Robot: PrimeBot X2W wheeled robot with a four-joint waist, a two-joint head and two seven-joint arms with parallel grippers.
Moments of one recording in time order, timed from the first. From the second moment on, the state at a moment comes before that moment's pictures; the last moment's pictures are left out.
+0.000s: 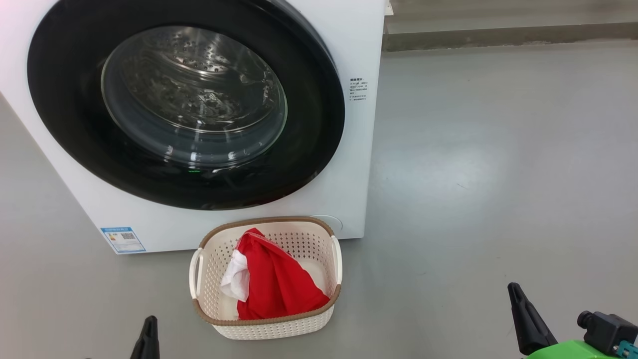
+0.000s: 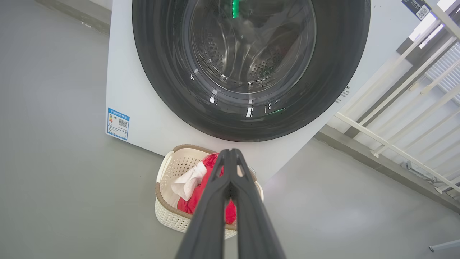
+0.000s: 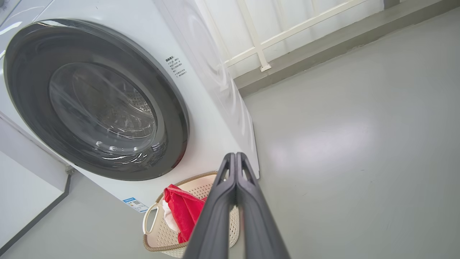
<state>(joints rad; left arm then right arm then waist) 0.08 0.03 0.06 0.22 -0.58 -0.06 -0.14 0.09 -0.03 -0.05 0.27 0.60 0.13 -0.15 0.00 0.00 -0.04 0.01</state>
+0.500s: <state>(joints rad) 0.05 0.03 0.07 0.23 -0.74 -0.06 -0.10 0.07 -0.03 -0.05 0.27 0.77 0.13 -0.11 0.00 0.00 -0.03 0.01</state>
